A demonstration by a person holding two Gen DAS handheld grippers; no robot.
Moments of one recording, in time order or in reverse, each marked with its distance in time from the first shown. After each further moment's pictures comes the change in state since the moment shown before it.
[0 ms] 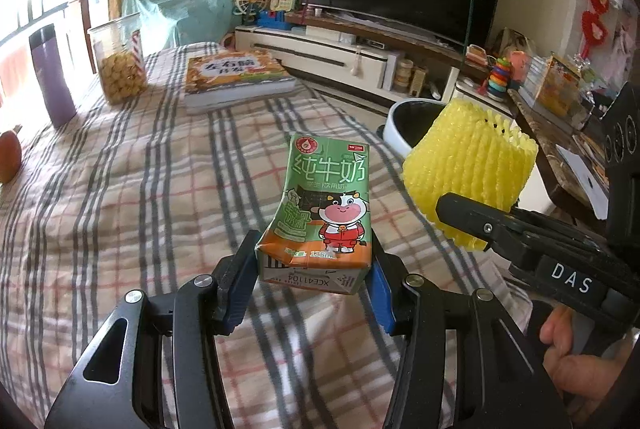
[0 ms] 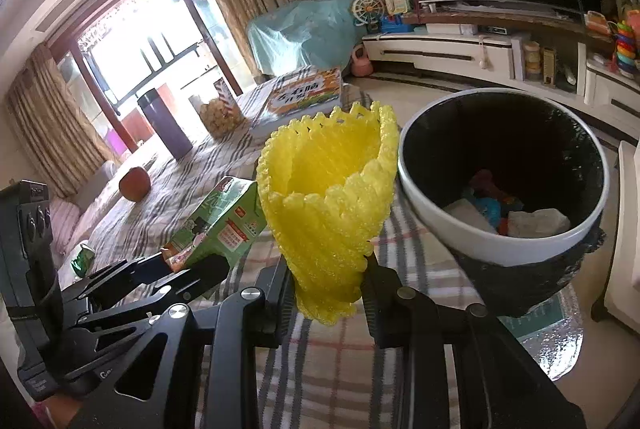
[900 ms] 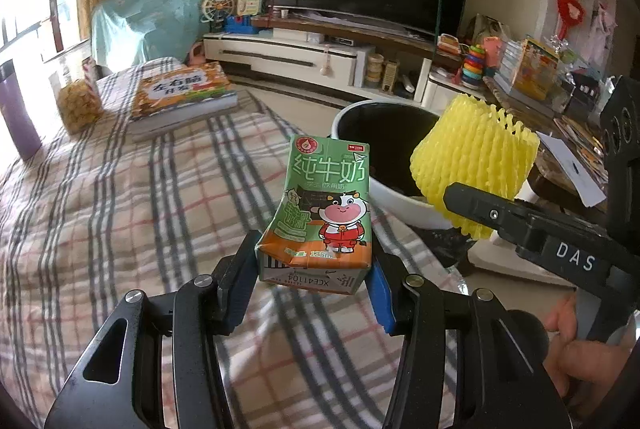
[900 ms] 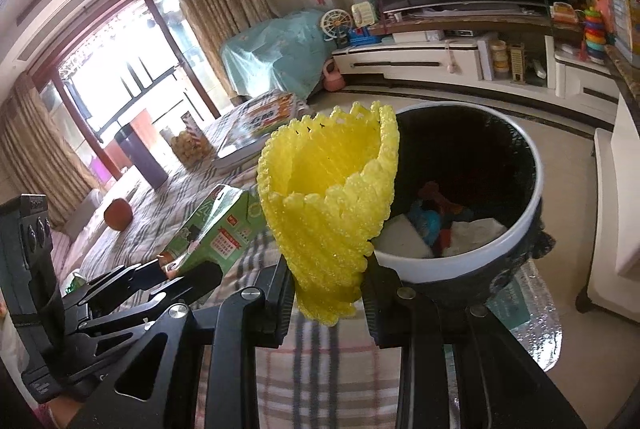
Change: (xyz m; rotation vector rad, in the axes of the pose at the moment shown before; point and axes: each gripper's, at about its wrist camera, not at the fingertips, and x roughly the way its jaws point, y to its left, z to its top) left arm 0.018 -0.049 0.019 0.080 0.002 -0.063; right arm -0.027 -0.049 0.010 0.080 -0.053 -0.064
